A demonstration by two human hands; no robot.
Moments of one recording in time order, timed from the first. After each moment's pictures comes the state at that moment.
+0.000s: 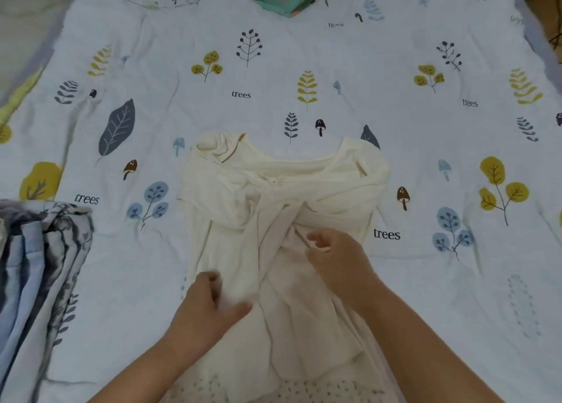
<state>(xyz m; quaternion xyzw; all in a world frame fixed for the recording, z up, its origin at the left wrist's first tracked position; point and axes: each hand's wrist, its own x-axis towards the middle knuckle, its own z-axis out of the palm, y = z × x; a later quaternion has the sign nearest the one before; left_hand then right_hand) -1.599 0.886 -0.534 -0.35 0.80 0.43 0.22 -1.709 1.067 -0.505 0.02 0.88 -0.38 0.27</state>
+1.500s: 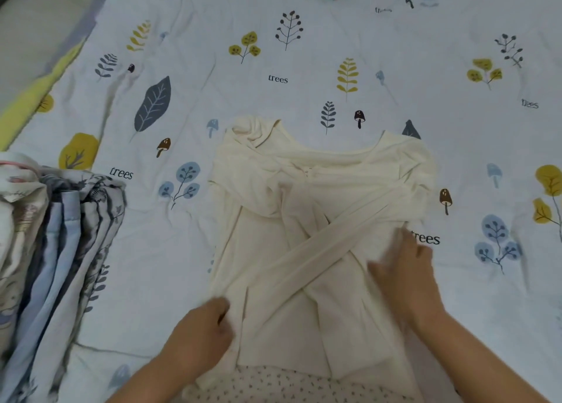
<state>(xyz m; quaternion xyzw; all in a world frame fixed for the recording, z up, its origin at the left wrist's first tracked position) -1.553 0.862 -0.542 -0.25 0.87 0.28 0.30 -1.704 1.113 -0.557 0.09 0.94 -0.27 0.21</state>
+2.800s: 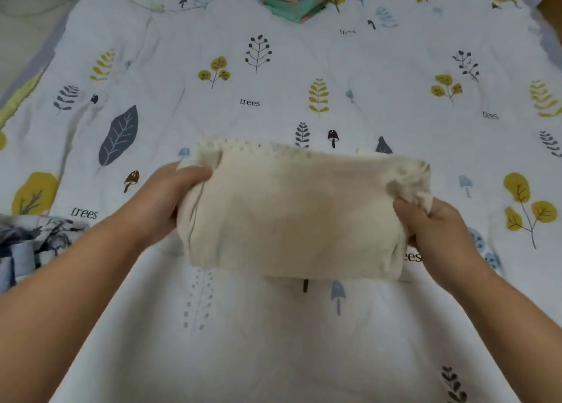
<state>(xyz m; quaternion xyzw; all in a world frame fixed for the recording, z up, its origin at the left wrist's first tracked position) -1.741 0.792 -0.489 -0.25 0.66 0.71 0.06 -1.785 1.130 -0.503 0.10 0.80 -0.58 0.13</state>
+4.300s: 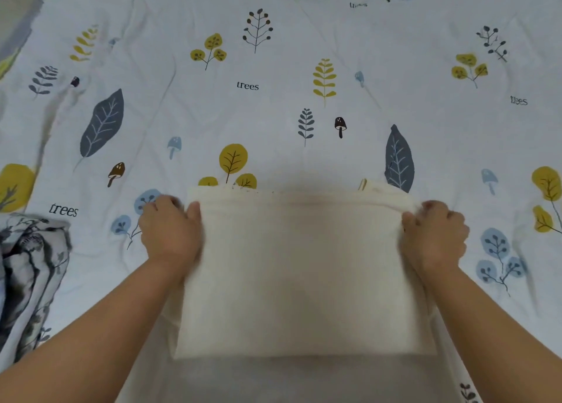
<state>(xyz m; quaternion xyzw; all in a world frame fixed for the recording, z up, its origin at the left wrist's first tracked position) -1.732 0.812 -0.581 -0.43 0.86 0.25 -0.04 -1.812 1.126 -0.575 0.22 0.95 -0.21 0.05</state>
